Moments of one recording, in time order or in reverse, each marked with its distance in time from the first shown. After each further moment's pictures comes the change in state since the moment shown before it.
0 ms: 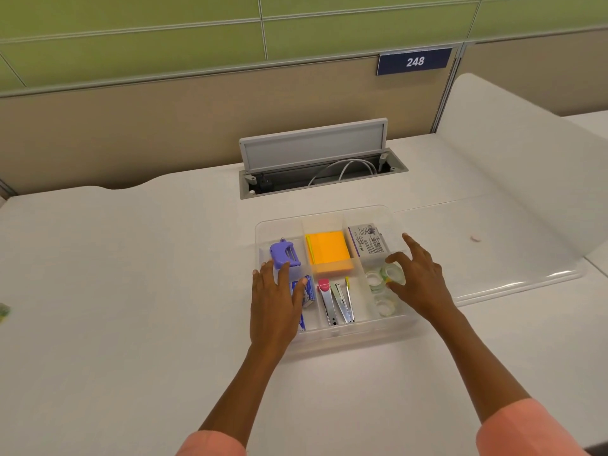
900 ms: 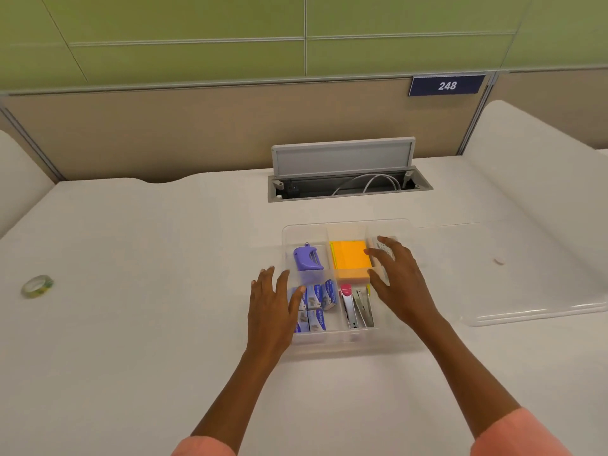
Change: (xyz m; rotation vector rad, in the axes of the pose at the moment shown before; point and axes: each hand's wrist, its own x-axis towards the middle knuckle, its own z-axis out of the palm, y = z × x) left_hand -0.017 -0.033 -0.024 -0.054 0.098 -0.002; right_hand -0.002 -0.077 -0.008 0.173 0.125 -0.208
